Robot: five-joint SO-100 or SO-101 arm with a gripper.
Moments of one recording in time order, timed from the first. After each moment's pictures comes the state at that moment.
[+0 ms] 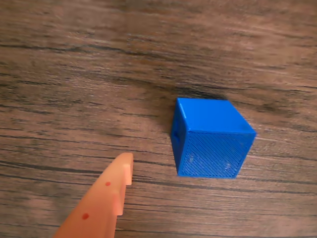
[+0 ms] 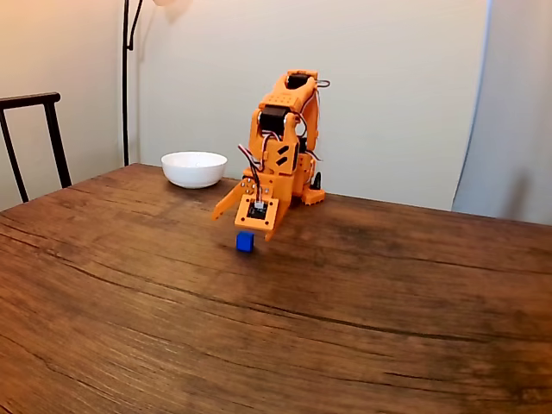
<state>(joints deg) 6.0 83.0 107.0 57.7 102.5</state>
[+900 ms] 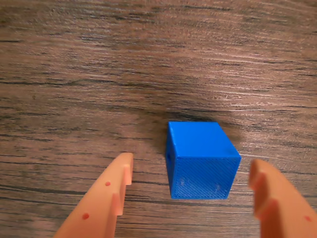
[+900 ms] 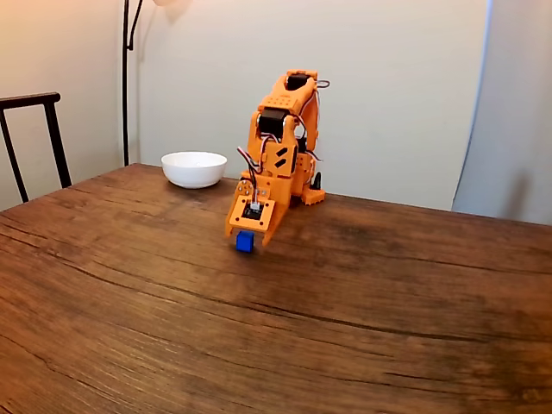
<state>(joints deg) 6.2 82.3 107.0 53.5 100.1</state>
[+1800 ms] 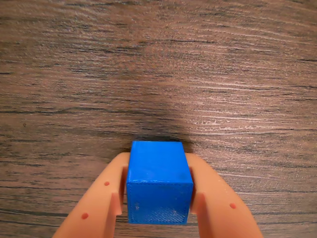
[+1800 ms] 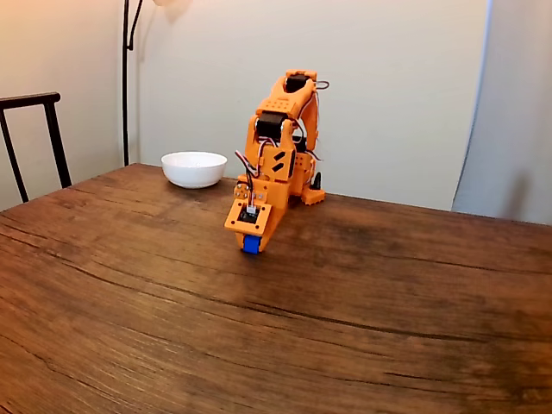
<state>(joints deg) 6.4 78.0 105.4 50.4 100.2</state>
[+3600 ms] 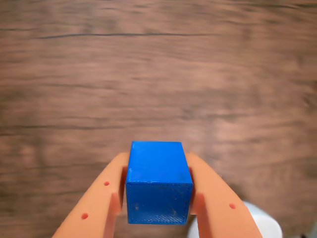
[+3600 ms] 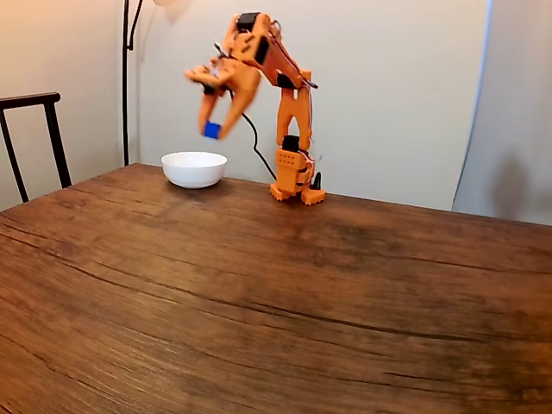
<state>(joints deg) 25.7 89.0 56.5 97.4 115.5</state>
